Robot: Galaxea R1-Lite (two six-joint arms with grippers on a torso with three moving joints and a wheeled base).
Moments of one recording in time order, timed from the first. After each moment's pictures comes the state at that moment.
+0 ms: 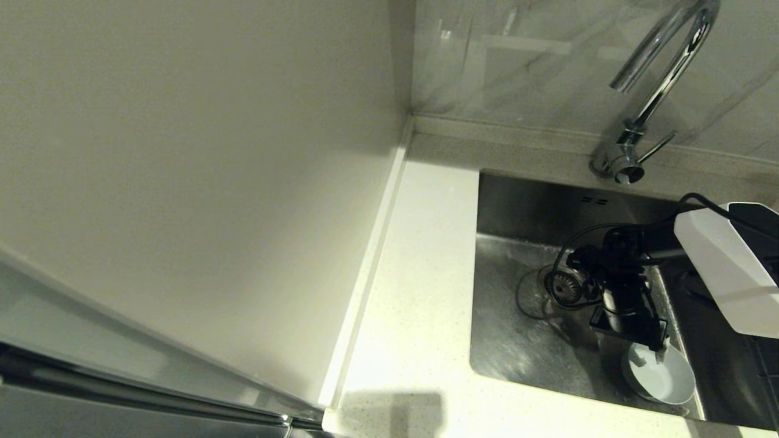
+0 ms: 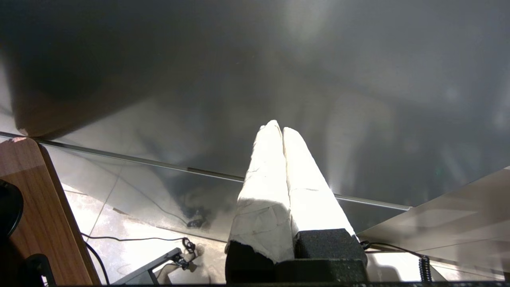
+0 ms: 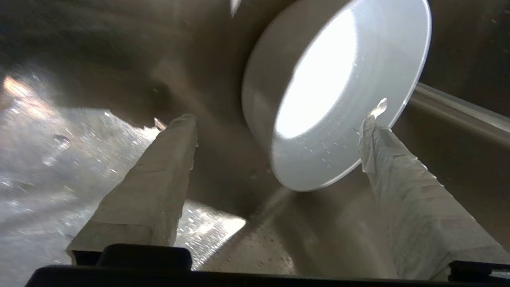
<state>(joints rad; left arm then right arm) 0.00 0.00 0.00 -0.01 0.00 -0.01 -0.03 2.50 -1.83 0.92 -0.49 0.83</state>
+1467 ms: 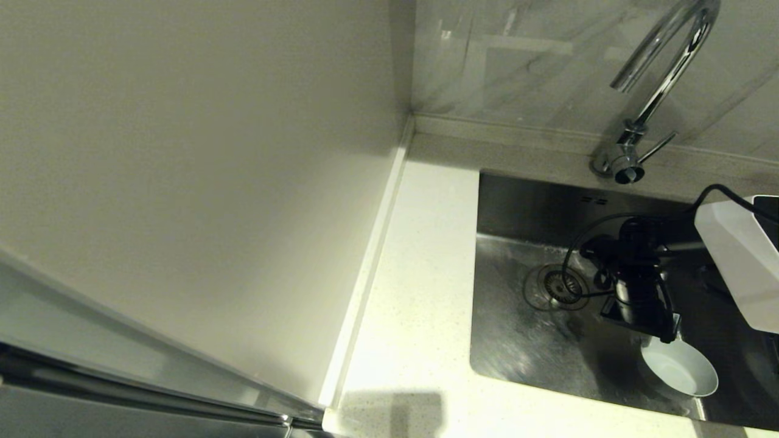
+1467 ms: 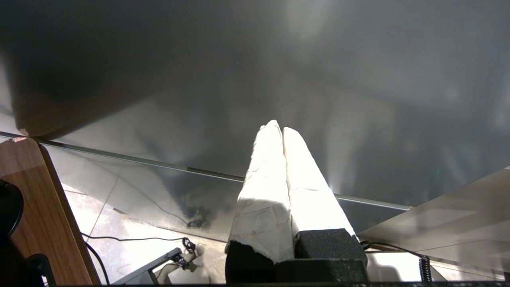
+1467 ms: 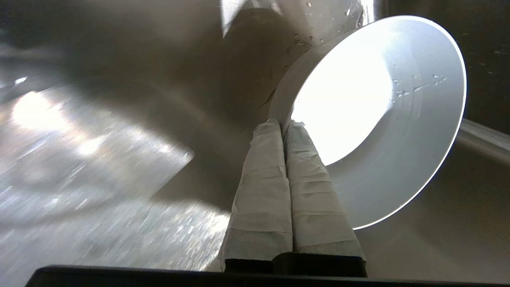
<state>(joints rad) 0.00 0.00 0.00 -0.01 0.00 -0.01 -0.06 2.46 -1.84 0.92 -0.49 0.83</state>
